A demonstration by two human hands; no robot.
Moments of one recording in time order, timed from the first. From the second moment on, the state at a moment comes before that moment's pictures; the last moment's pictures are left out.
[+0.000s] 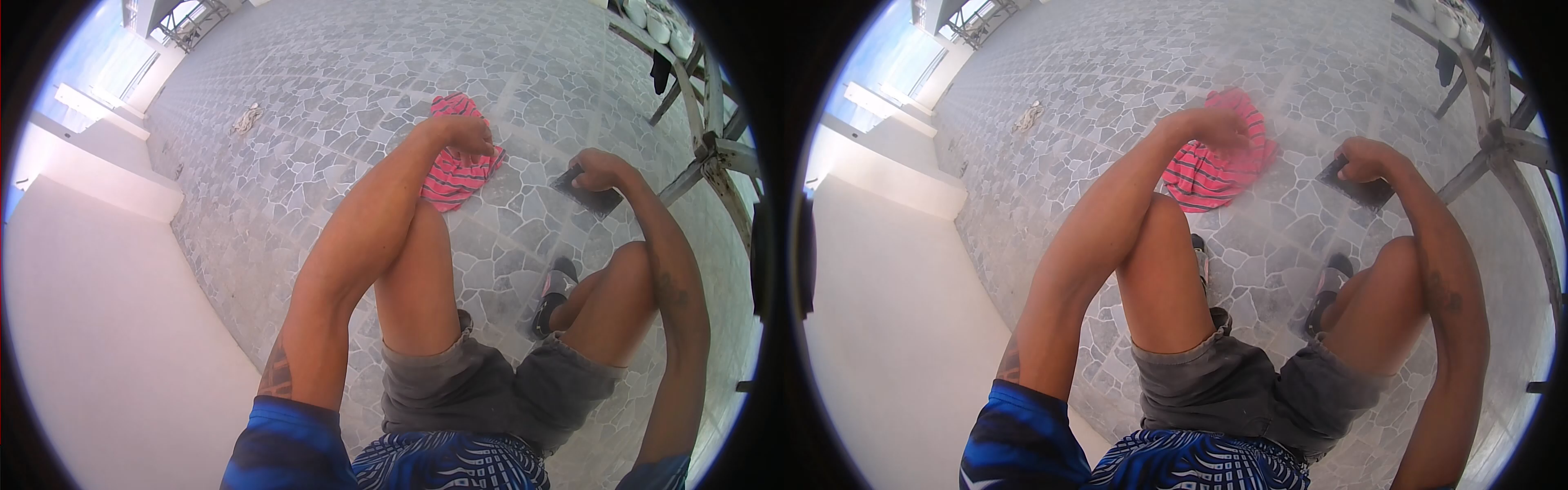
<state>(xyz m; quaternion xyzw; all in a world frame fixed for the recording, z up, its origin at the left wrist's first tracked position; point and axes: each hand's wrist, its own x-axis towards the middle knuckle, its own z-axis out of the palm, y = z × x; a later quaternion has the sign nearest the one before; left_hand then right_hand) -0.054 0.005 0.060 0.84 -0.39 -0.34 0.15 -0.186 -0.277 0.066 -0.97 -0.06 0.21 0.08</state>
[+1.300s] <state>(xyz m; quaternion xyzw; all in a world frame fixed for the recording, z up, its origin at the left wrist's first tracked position) -0.054 0.006 0.061 0.84 -0.39 -0.34 0.15 -0.185 -0.280 0.063 -0.97 -0.06 0.20 0.08</state>
